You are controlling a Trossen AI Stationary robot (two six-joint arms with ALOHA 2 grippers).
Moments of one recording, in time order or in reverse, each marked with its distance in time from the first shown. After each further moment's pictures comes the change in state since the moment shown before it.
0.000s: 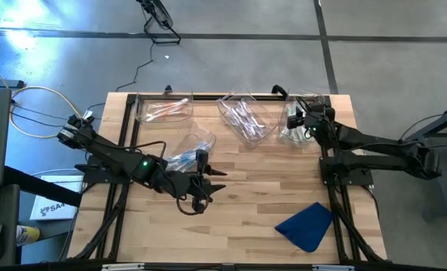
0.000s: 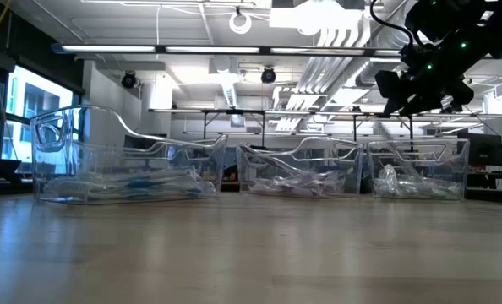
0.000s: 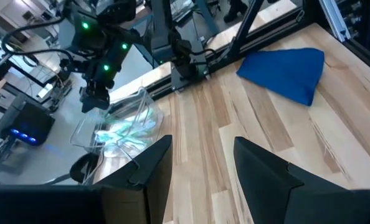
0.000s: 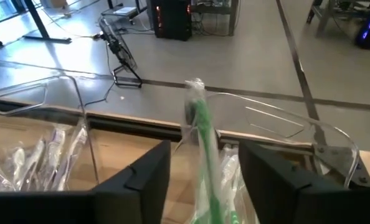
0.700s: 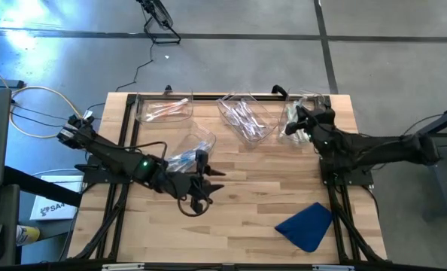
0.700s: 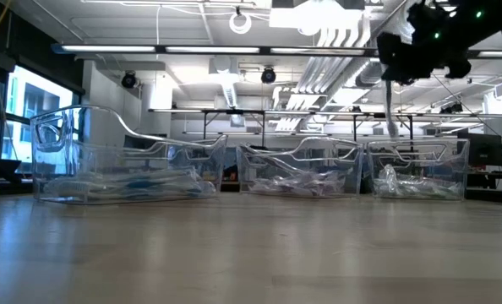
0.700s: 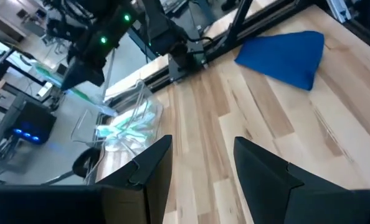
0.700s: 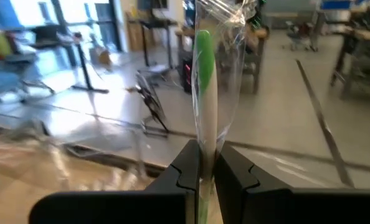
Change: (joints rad) left arm -0.002 0.000 -0.001 -0.037 -0.002 0.021; right arm 0.344 -0.061 0.000 0.250 0.291 -0.214
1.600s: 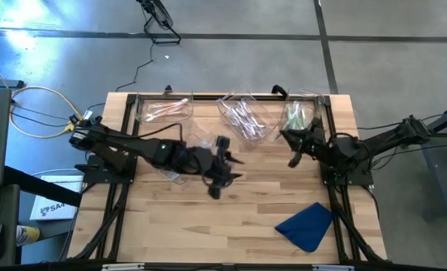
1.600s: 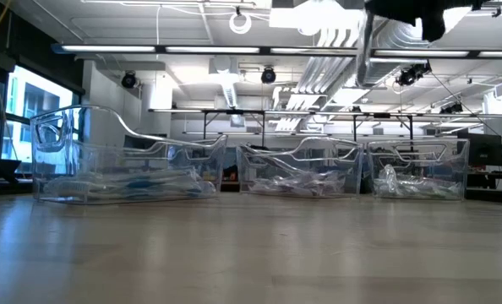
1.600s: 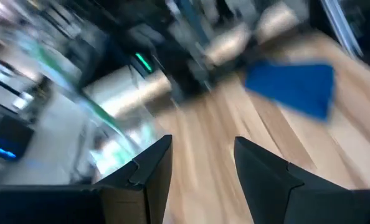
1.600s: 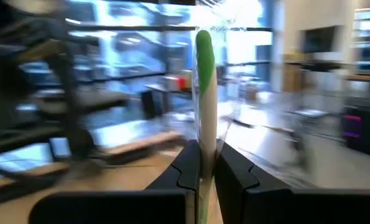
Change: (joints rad) left arm 0.199 0.140 0.223 0.007 0.252 0.087; right arm 0.396 -0.006 0.000 0.403 -0.299 -0.300
